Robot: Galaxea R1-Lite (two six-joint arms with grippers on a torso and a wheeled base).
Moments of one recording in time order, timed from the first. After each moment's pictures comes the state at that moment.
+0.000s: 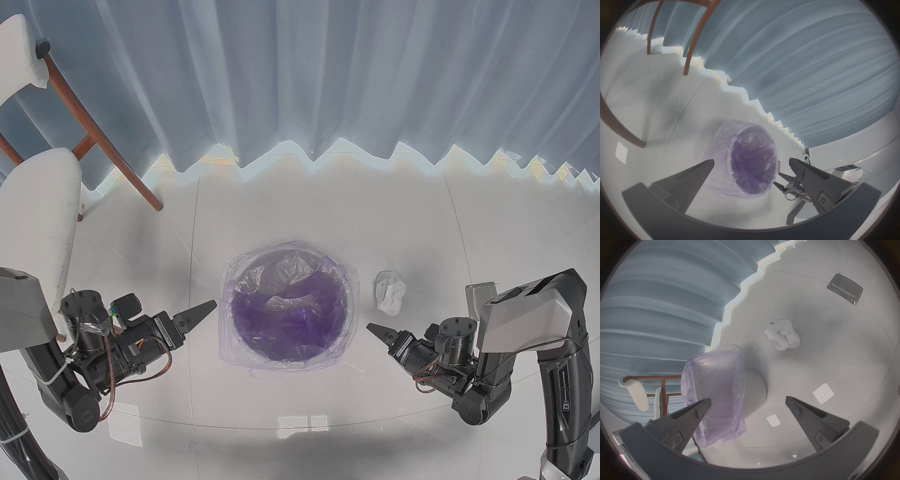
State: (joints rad) left arm -0.21 1.97 -0.25 -1.55 -0.36 -0.64; right arm 0.44 2.45 -0.56 -1.55 0.10 0.96
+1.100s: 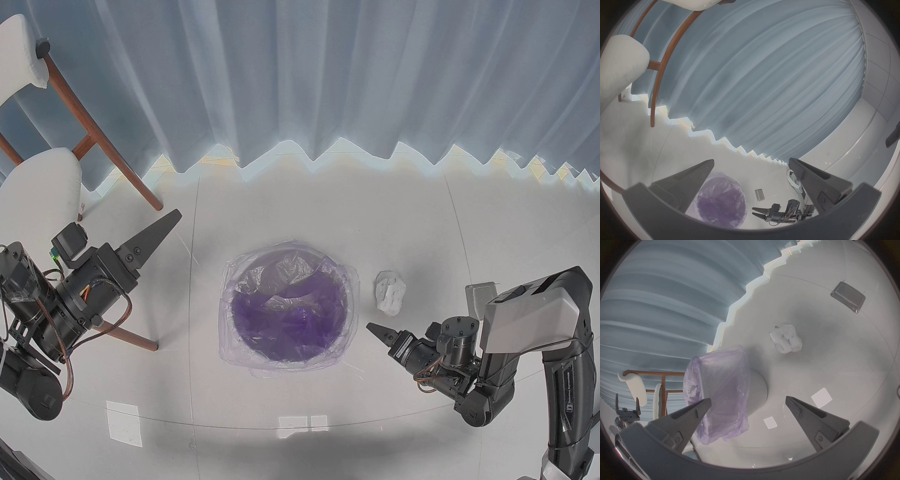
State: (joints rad) left arm -0.22 1.61 -0.35 -1.55 -0.40 -0.60; right arm 0.46 2.42 -0.53 -1.55 0.07 0.91
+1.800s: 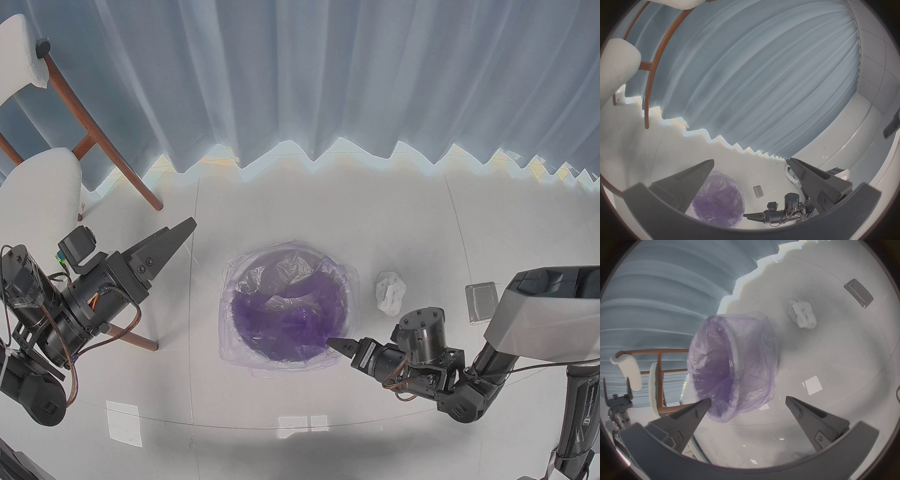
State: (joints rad) left arm -0.28 1.62 -0.34 -1.55 -0.40 -0.55; right arm 0.64 2.24 -0.67 -1.07 0.03 0.91
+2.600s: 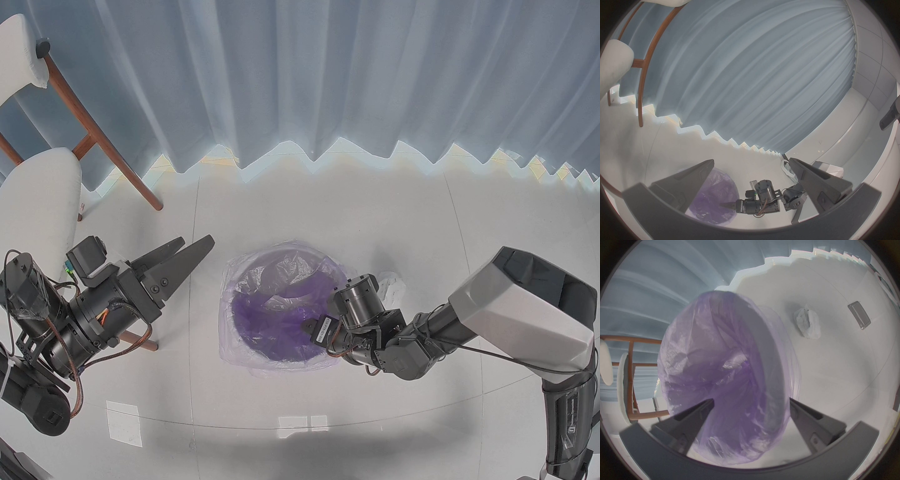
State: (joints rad) left arm -0.35 1.61 -0.32 -1.55 -0.40 -0.50; right arm 0.71 2.35 -1.26 -0.38 -0.19 0.86
